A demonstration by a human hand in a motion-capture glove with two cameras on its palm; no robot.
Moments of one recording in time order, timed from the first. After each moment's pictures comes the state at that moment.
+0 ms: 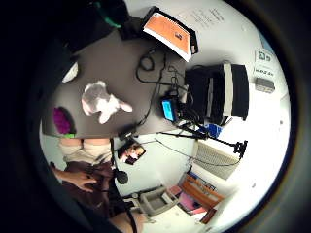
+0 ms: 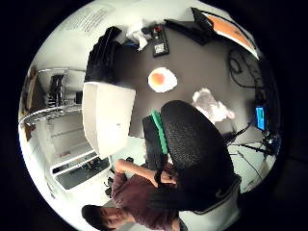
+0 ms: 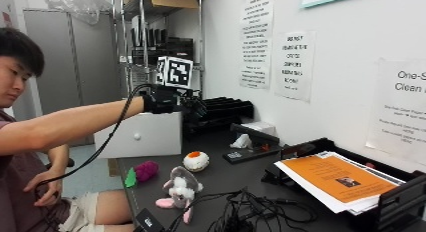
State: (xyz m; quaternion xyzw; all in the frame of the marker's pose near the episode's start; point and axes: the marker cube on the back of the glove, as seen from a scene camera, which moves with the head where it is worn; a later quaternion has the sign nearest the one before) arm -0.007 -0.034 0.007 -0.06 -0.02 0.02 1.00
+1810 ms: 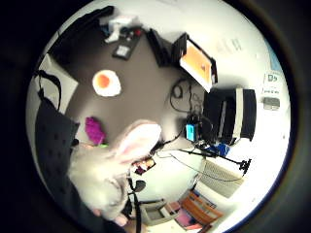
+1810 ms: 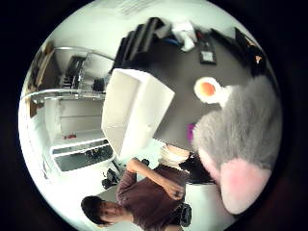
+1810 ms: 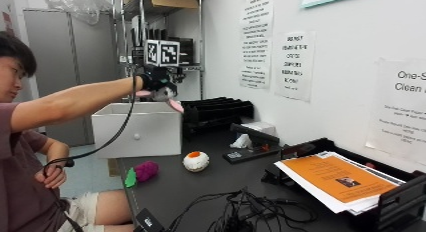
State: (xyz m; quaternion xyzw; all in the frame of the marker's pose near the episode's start) arm -0.158 -0.067 -0.060 0.02 -0.09 -0.08 0.99
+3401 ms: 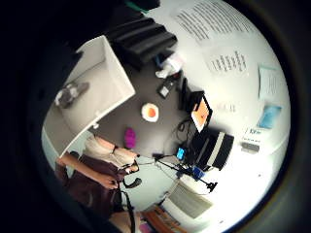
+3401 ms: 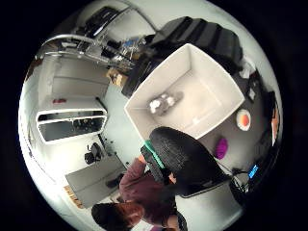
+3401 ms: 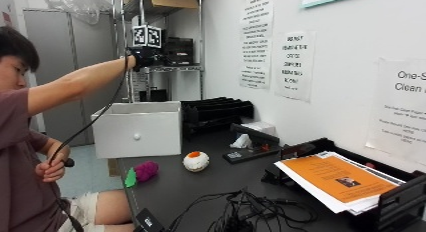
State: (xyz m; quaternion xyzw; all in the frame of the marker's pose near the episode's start) arm -0.367 -0.072 -0.151 0.01 -0.01 -0.23 0.97
